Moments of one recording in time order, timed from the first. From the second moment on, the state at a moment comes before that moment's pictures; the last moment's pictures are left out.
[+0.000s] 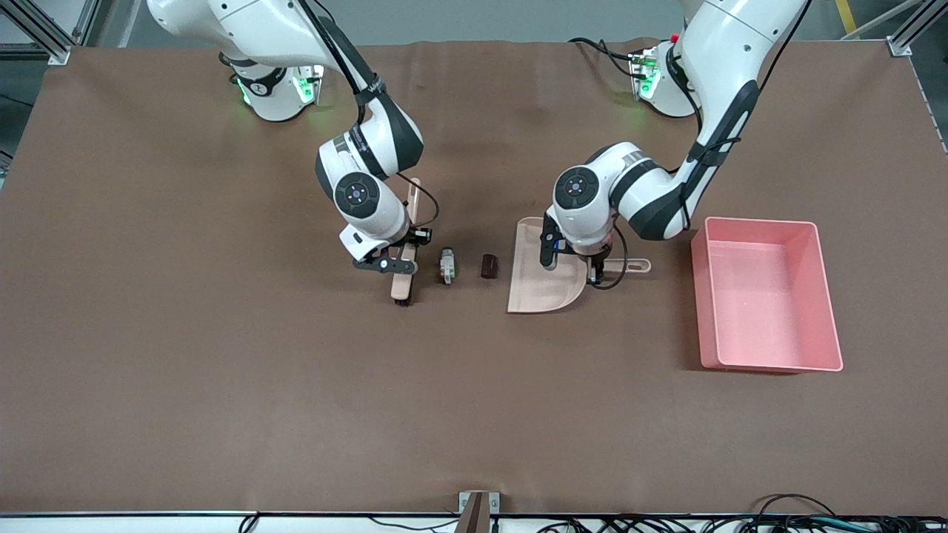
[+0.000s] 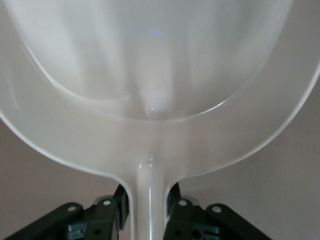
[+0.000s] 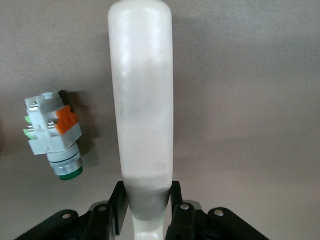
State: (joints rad) left arm -0.23 0.49 -0.39 -1.97 0.57 2.19 0.73; right arm 0.72 0.47 -0.09 -1.95 0.28 2.26 0.57
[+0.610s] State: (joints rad) left arm -0.25 0.50 -0.39 -1.96 0.57 2.16 0.71; right arm 0.77 0.51 -0.09 -1.91 0.37 2.26 0.58
